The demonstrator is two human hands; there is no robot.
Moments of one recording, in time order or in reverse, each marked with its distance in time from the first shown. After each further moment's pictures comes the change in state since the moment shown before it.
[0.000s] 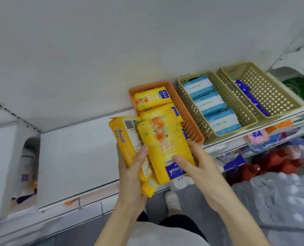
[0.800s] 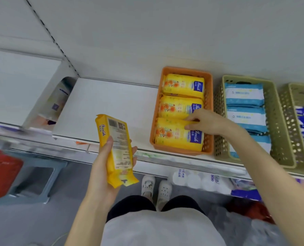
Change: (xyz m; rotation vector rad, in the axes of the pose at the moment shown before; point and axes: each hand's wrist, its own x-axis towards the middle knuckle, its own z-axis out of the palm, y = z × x) left_hand -0.029 -0.032 -0.003 -0.217 0.513 -0.023; right_hand 0.211 -0.020 -0.051 -1.231 -0.879 -0.174
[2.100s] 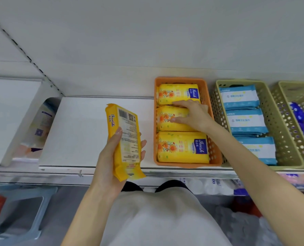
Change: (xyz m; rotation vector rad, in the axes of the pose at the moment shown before) left_hand 0.059 0.039 0.029 0.122 -0.235 -0.072; right_hand 0.054 -0.008 0.006 0.046 0.541 0.095
